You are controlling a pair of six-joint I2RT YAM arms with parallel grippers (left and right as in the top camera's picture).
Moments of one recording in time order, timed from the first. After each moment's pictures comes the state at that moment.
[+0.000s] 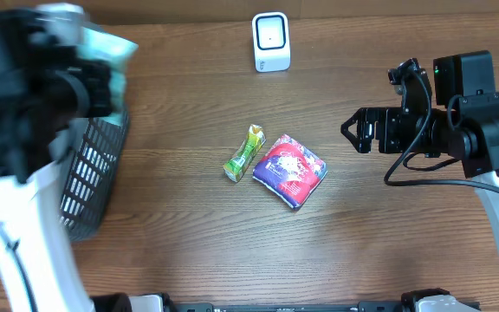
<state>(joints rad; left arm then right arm) 0.06 1.55 2.13 -1.45 0.14 0.01 0.15 1.36 1.54 -1.21 -0.41 0.14</state>
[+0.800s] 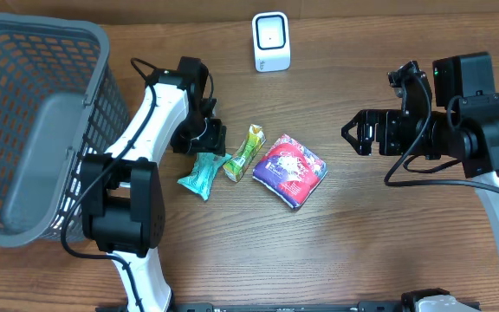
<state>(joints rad) -0.18 2.03 1.59 -1.18 0.13 -0.09 0.15 1.36 1.54 -1.24 -0.41 0.15</state>
